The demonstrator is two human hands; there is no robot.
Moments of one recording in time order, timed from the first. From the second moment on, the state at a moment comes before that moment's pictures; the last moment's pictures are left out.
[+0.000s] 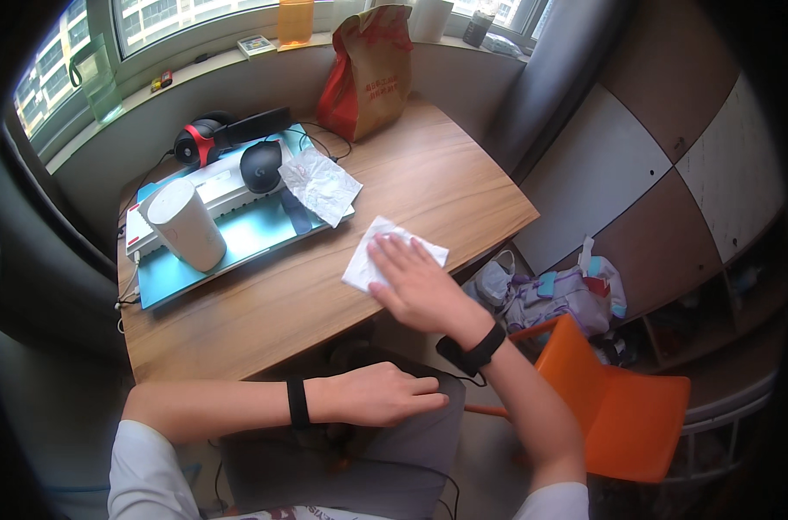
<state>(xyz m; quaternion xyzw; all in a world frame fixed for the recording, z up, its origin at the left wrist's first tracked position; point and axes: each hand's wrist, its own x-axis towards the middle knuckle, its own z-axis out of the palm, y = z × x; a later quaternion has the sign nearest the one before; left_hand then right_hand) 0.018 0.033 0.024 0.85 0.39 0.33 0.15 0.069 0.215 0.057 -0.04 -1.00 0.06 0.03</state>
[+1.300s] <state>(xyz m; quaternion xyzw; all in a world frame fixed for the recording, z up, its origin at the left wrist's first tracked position) -0.039 0.075 0.044 0.64 0.57 0.49 0.14 0.084 0.344 0.037 -0.30 -0.95 0.03 0.08</state>
